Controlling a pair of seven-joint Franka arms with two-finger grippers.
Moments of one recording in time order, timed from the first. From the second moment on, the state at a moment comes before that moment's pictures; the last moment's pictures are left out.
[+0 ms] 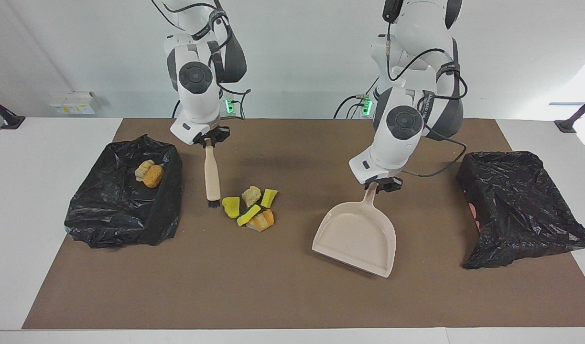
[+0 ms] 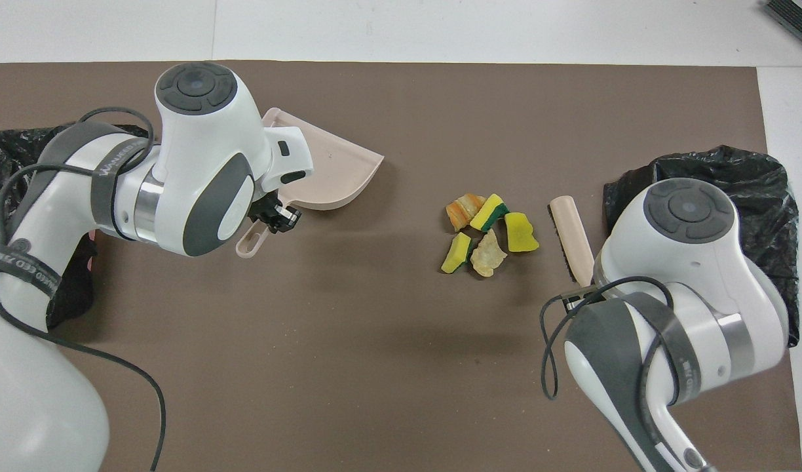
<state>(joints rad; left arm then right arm) -0.44 0.37 0.06 -1.53 0.00 1.70 0.21 -0.09 -0.07 0.33 -2.08 -0.12 1.70 0.09</state>
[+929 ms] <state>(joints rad) -0.45 0.31 0.04 -1.69 0.14 1.83 1.07 0.00 0.09 0.35 -2.21 -0.06 2.04 0.22</state>
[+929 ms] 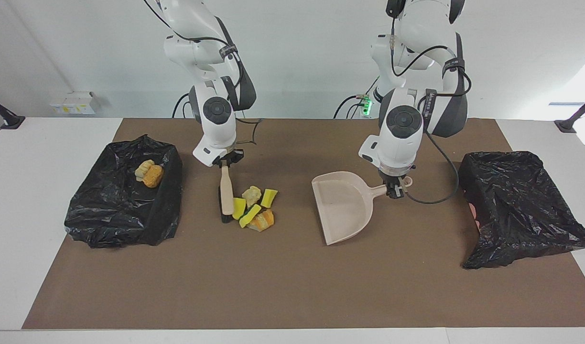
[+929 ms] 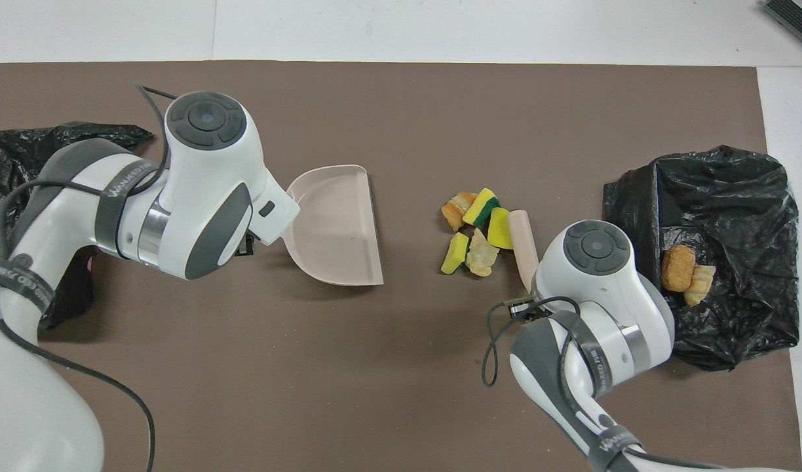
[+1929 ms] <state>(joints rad) -0.54 0.21 0.04 -1.96 0.15 2.12 0.97 0.19 0.15 0.35 -2.04 0.42 2.08 0.17</state>
